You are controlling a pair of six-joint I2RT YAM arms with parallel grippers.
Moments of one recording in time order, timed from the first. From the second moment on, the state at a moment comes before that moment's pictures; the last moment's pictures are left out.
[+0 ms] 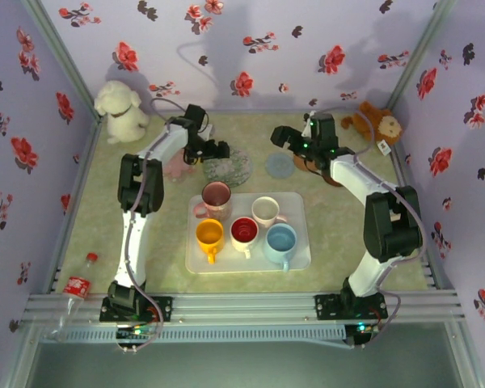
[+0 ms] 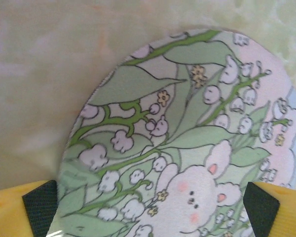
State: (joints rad) left arm -0.32 2.41 2.07 -0.87 0.27 -0.27; right arm 0.28 1.72 1.24 -0.11 -0.30 0.60
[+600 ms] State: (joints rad) left arm -0.30 1.86 1.80 -0.79 0.18 -0.20; right arm 0.30 1.56 1.28 -0.48 -0.21 0.37
